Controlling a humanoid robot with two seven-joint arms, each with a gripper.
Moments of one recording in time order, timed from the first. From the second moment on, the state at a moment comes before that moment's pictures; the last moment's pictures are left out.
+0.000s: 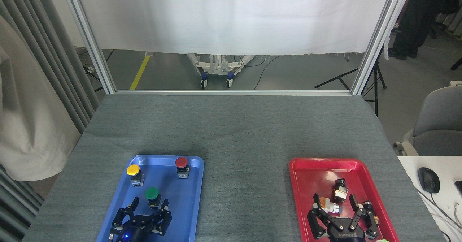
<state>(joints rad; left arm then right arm) -0.07 0.11 -0.09 -1.18 -1.36 -0.09 0.14 0.20 -0.03 0.02 -1.66 1.42 0.01 -0.12</state>
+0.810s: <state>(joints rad) -0.09 0.12 -0.09 -1.15 -1.38 -0.22 0.15 0.21 -0.04 0.02 -1.66 1.42 0.01 -0.12</state>
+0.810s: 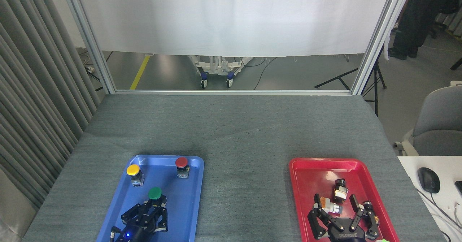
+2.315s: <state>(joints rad) -0.37 -0.06 -0.55 -0.94 -1.51 -0.32 0.14 0.20 -0.04 0.01 -1.66 1.42 0.01 -0.12</state>
